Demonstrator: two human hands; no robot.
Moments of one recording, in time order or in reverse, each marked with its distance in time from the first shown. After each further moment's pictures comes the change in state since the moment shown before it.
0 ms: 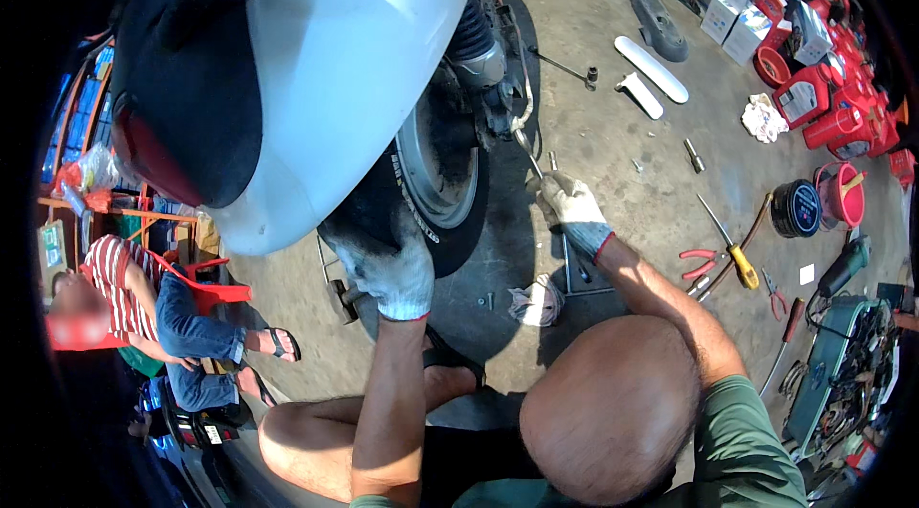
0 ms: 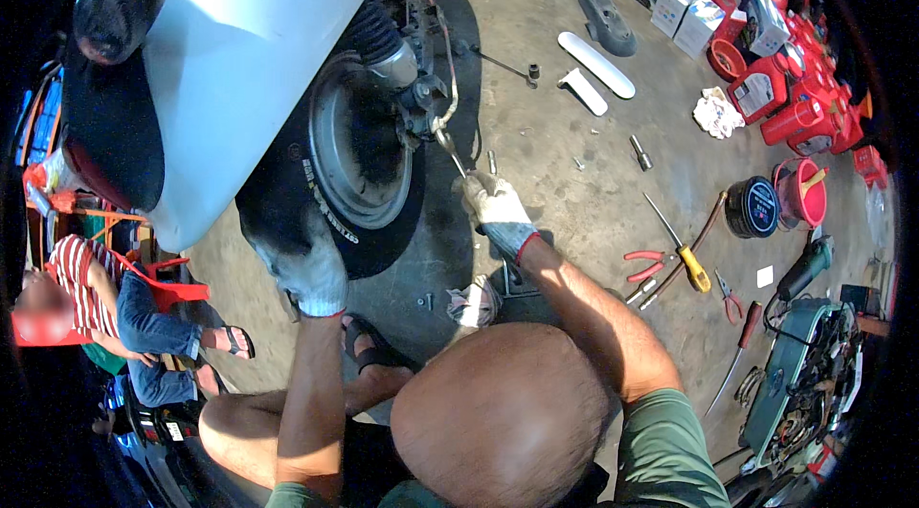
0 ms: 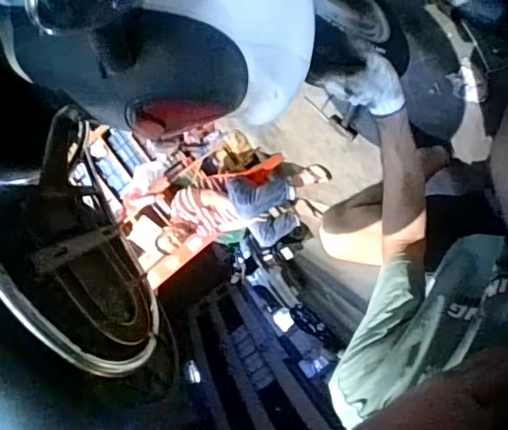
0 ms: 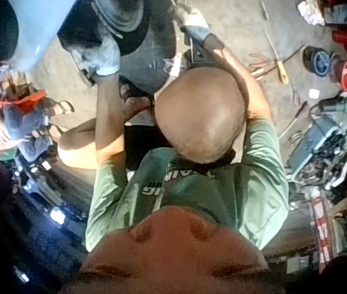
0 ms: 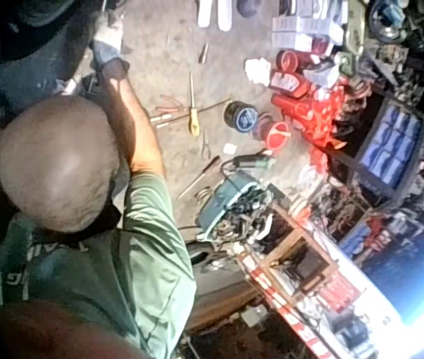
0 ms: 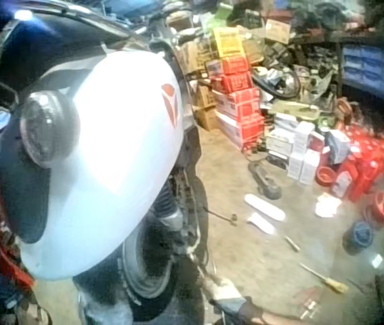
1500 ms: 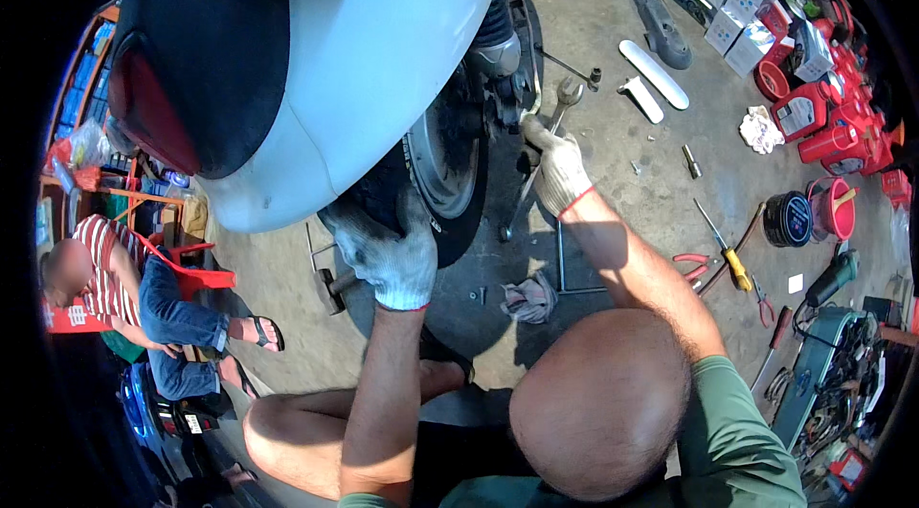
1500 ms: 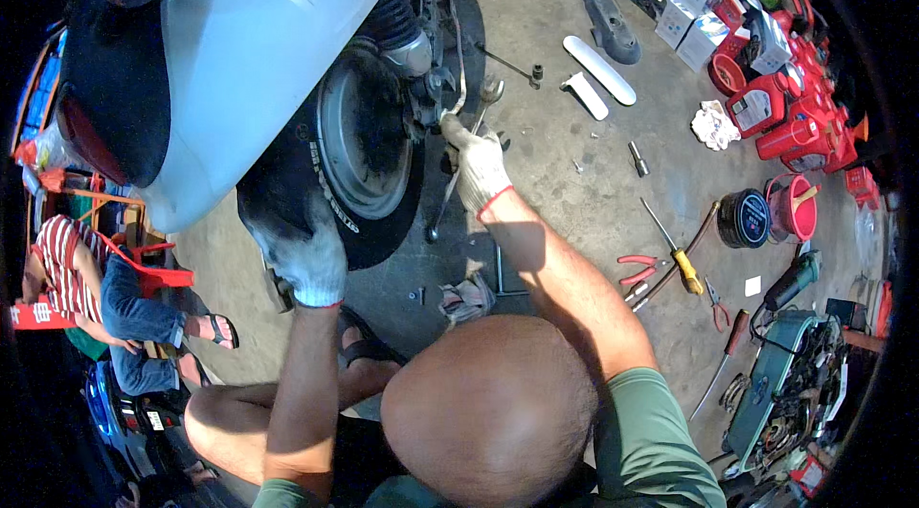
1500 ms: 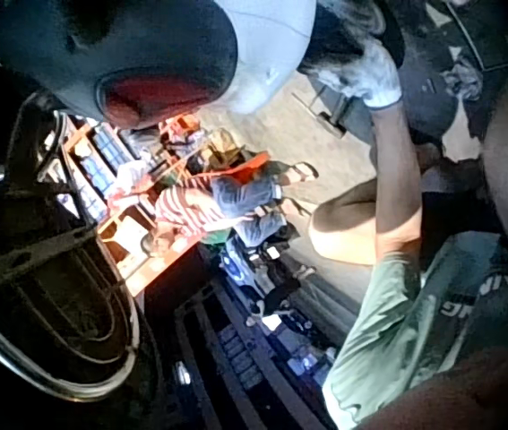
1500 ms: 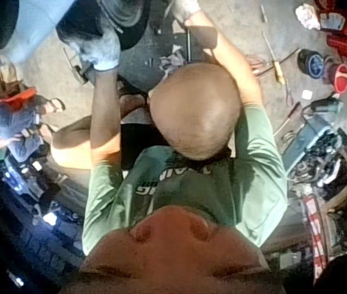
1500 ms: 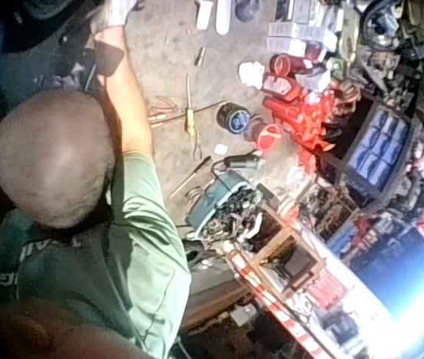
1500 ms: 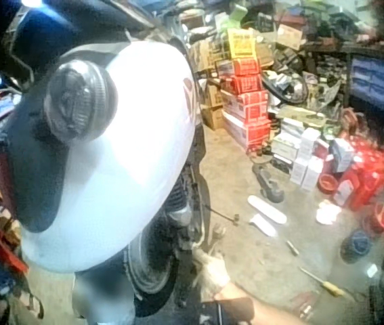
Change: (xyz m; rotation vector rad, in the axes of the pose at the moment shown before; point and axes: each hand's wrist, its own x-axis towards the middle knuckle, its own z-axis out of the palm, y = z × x) left_hand 0.001 0.002 -0.001 0.062 -0.001 0.017; right_hand 0.060 -0.025 0.031 0.431 0.191 -0.122
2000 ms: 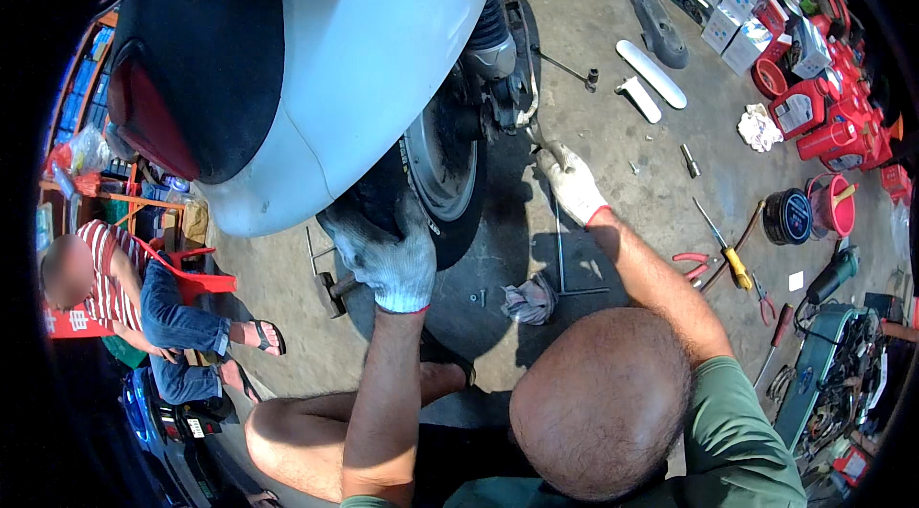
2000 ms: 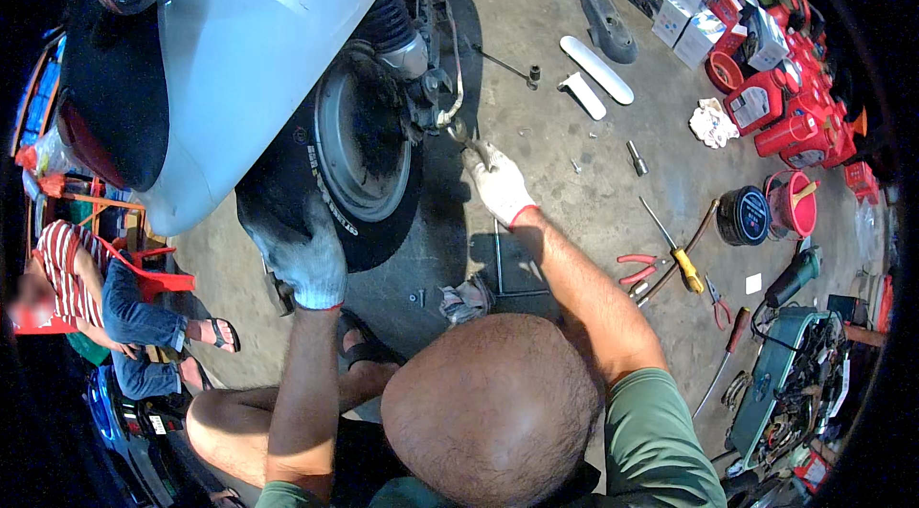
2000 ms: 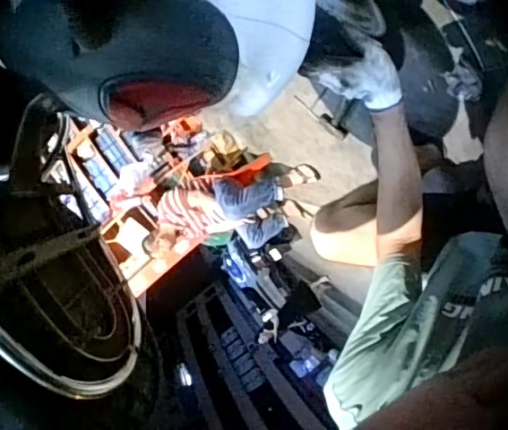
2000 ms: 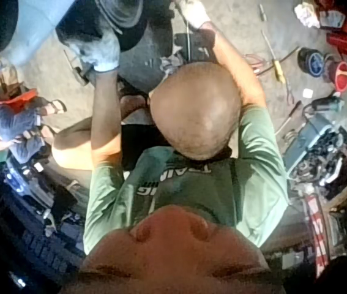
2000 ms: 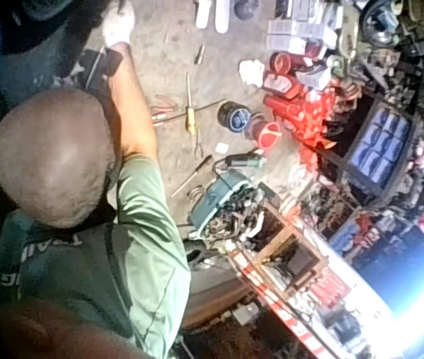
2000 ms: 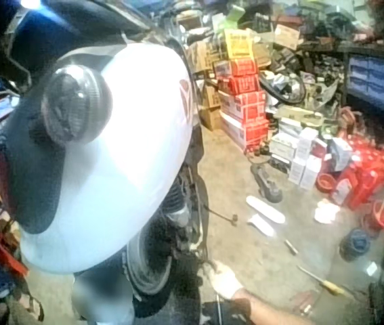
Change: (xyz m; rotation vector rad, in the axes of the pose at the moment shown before) left_hand -0.001 -0.003 -0.001 0.028 0.024 0.043; right_hand 0.001 0.022 -0.063 -0.964 -0.165 -0.145
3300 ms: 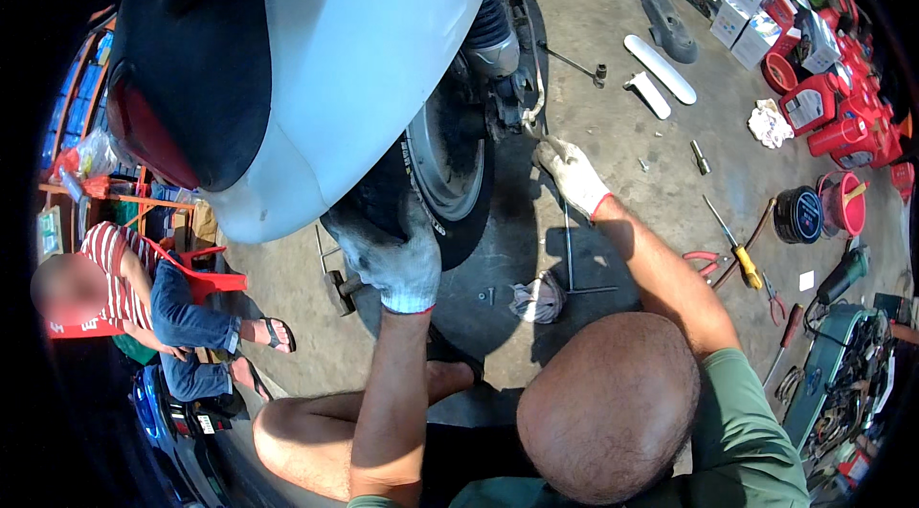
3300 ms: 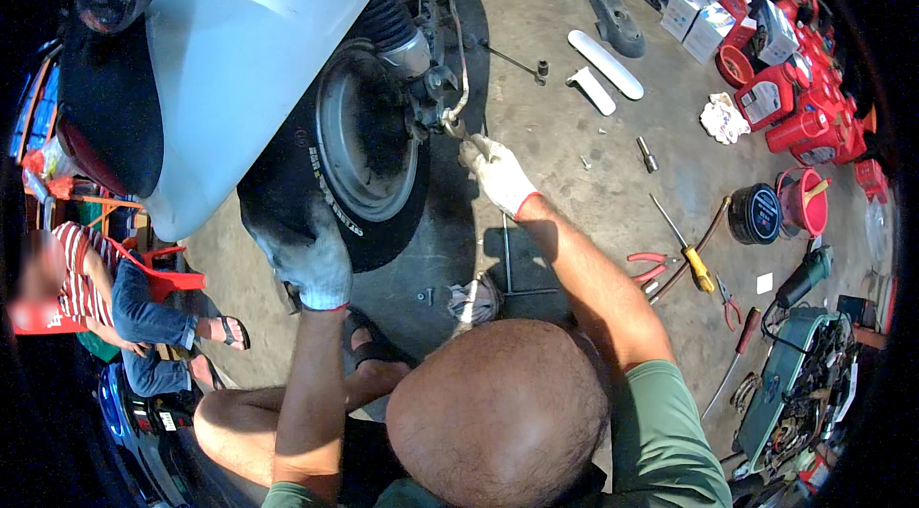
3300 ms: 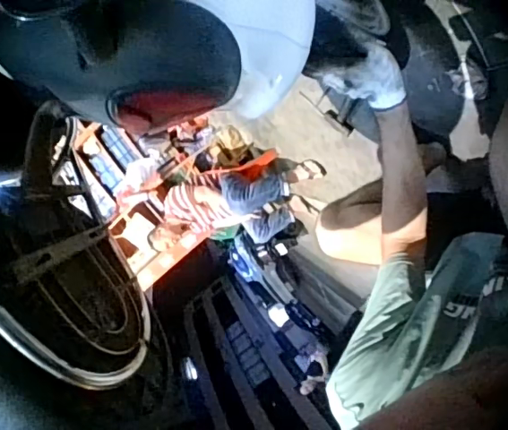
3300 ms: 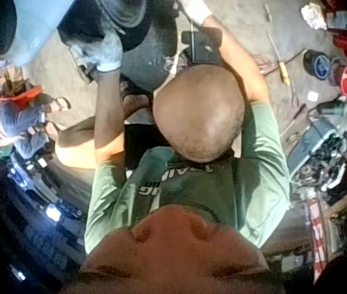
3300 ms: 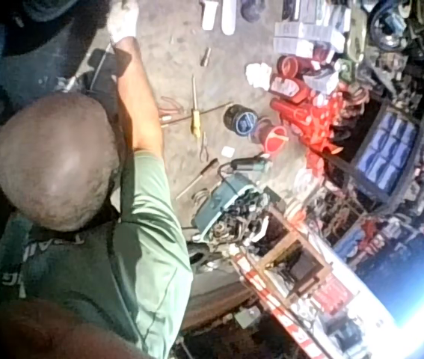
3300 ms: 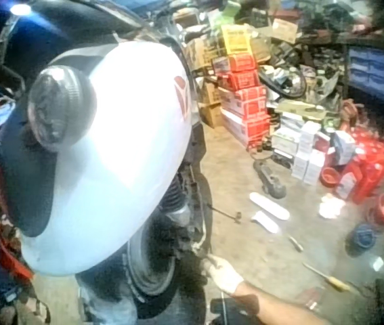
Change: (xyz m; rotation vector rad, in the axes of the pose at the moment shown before) left_hand 0.000 0.000 0.005 -0.076 0.029 -0.037; right_hand 0.012 -0.012 -0.005 0.249 -0.139 -0.016
